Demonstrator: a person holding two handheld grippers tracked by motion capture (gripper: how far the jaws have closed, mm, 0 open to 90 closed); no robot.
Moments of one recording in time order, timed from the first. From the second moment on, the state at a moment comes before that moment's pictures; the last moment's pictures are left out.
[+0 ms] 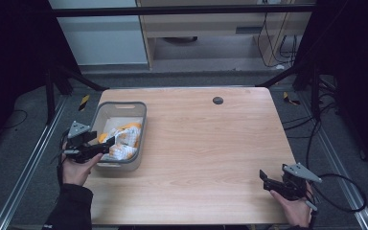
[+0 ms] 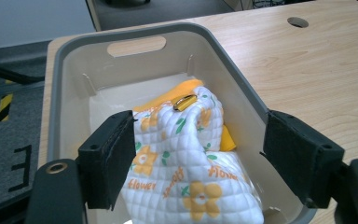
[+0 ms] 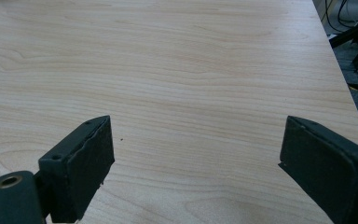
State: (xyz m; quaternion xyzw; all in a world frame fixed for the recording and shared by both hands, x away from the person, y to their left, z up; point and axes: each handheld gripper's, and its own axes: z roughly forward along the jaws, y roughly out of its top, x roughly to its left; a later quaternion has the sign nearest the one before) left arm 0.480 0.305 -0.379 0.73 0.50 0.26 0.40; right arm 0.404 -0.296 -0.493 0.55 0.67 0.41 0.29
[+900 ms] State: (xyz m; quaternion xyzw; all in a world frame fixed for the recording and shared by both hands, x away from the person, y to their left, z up) left arm 0.514 0.288 -0.378 0.77 0.50 0.23 0.32; right arm 0.405 -0.296 -0.493 0.55 0.67 0.41 0.28
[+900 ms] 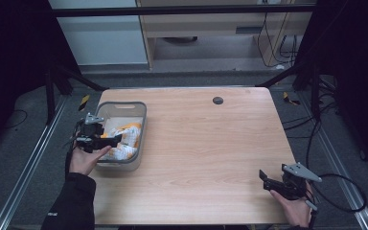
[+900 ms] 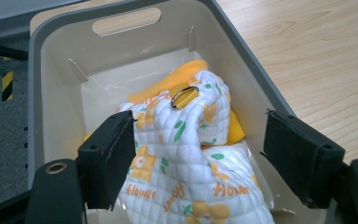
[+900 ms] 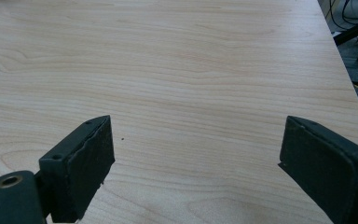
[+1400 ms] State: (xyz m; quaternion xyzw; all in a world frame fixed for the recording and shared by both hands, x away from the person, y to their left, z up) left arm 0.529 0.280 -0.387 0.78 0.51 0.21 0.28; right arm 0.406 -0.296 -0.494 0.55 0.67 0.41 0.28
